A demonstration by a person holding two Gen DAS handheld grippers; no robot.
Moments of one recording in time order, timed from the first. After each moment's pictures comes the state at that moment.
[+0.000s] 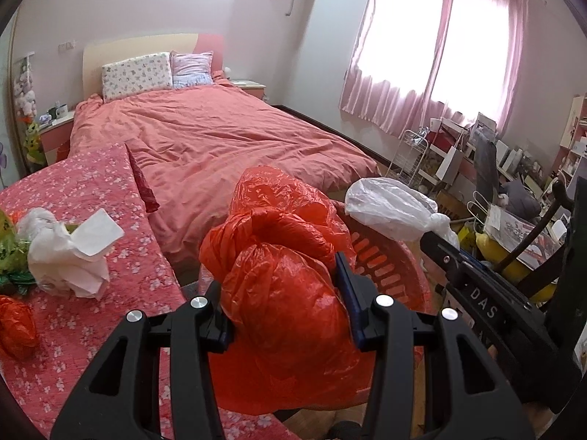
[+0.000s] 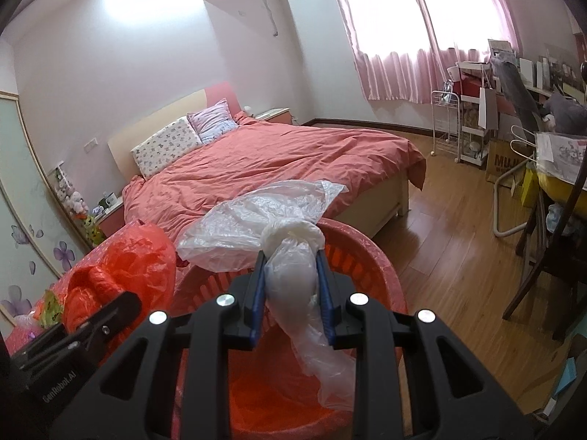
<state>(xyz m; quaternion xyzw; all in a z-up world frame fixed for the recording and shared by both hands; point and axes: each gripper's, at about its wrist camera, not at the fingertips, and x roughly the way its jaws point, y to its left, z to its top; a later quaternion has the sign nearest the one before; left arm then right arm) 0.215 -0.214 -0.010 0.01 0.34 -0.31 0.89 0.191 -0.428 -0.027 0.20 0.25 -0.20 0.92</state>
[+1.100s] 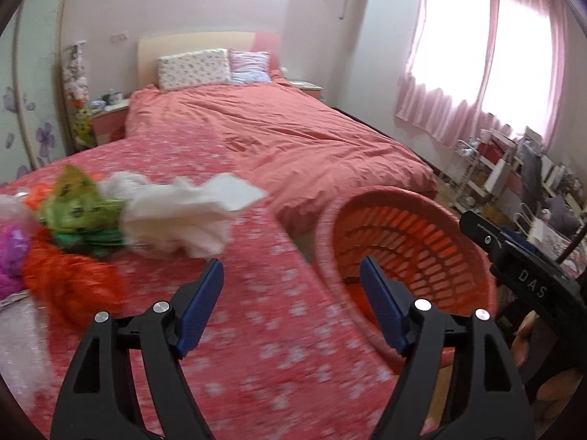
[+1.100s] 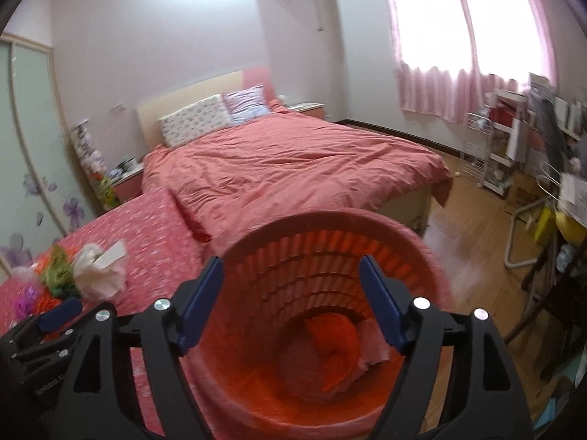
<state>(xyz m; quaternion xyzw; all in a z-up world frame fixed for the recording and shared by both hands) 0.215 -0.127 -0.017 0.01 0.34 -0.20 0.92 0.214 -0.364 -0.026 0.13 0.27 -0.14 0.94</state>
